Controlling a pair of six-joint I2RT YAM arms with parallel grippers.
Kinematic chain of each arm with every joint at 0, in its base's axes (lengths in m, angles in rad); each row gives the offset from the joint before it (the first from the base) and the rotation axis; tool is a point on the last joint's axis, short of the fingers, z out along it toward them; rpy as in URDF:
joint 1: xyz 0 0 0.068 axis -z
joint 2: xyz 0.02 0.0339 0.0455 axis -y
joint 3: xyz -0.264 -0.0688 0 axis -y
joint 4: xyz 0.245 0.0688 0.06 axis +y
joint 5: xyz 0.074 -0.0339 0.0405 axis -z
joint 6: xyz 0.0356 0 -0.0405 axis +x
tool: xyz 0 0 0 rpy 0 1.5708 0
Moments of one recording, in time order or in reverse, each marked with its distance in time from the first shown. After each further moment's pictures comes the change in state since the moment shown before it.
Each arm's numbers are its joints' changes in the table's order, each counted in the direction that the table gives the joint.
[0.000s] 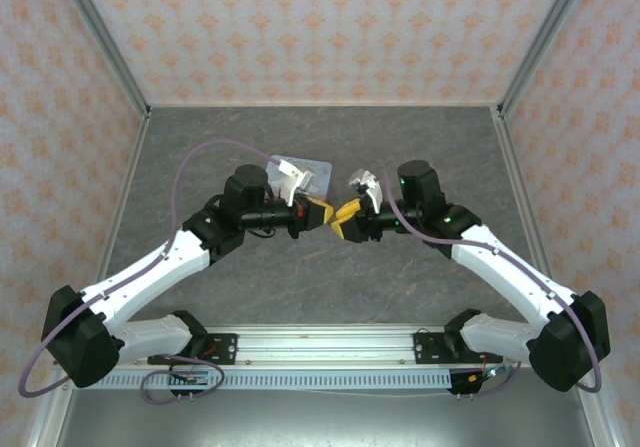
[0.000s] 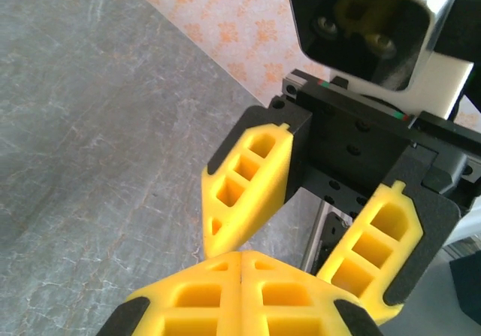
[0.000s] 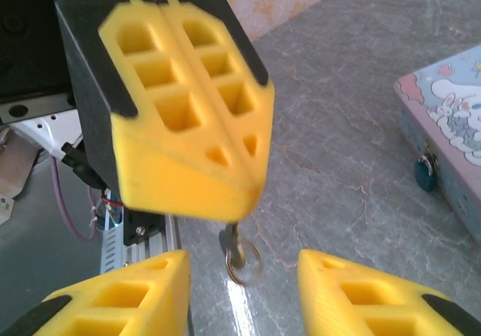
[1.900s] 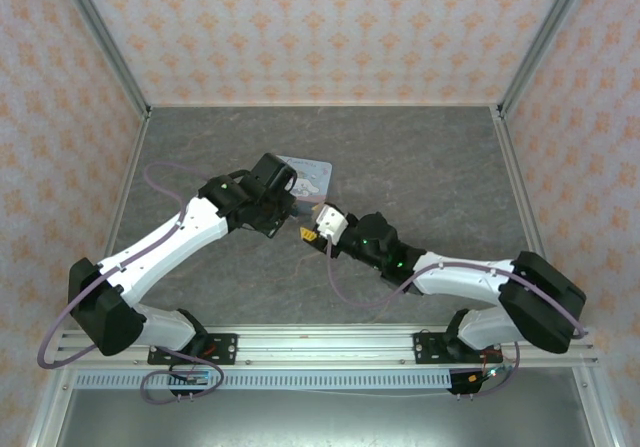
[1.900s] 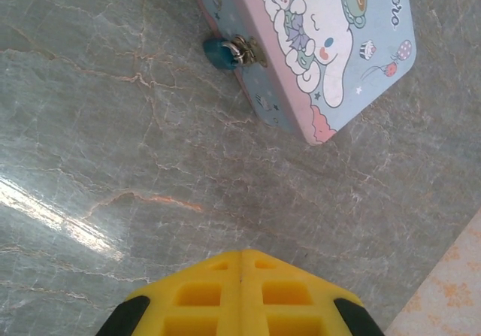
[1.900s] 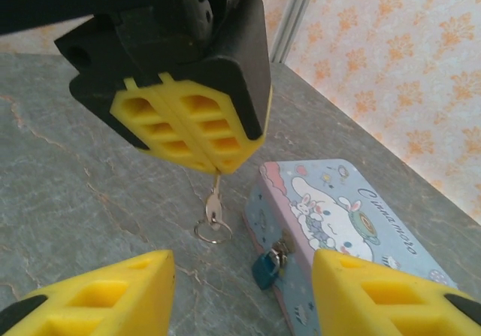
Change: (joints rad) left arm 0.019 -0.208 0.352 0.826 -0.649 -1.216; right arm -0.397 -0.216 -0.312 -0.896 0.807 -0.316
